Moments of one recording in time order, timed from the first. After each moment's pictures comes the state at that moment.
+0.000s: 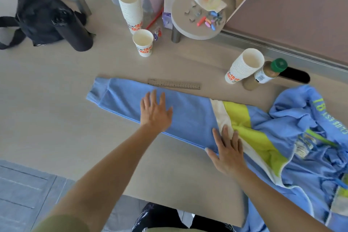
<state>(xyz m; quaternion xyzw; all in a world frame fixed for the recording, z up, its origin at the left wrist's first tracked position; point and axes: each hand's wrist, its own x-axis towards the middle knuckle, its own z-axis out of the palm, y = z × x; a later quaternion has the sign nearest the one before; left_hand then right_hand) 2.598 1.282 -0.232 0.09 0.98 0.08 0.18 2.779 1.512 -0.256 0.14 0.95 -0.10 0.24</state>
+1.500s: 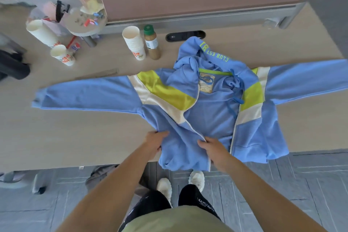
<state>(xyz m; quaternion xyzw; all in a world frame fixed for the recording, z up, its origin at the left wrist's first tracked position) 2.896 1.477 -0.193 -0.21 0.71 0.51 0.43 3.038 1.649 -0.187 0.41 0.57 -0.69 0.16</state>
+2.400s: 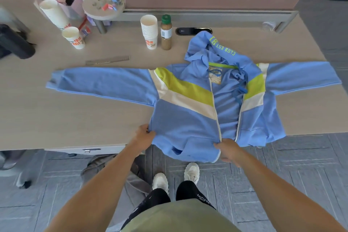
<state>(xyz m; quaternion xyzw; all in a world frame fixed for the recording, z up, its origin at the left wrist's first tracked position) 2.899 1.354 -0.212 0.00 0.83 0.41 0.38 3.086 1.615 -0.204 0.50 0.69 -0.47 0.23</state>
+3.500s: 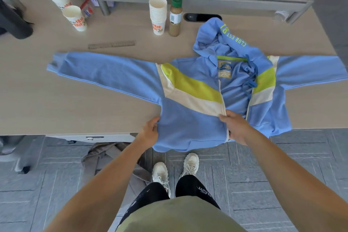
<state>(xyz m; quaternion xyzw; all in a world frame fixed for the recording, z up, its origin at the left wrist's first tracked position) 2.908 1.327 -0.240 0.11 0.85 0.36 0.37 3.040 1.614 -0.177 0.49 0.58 -0.64 0.11</state>
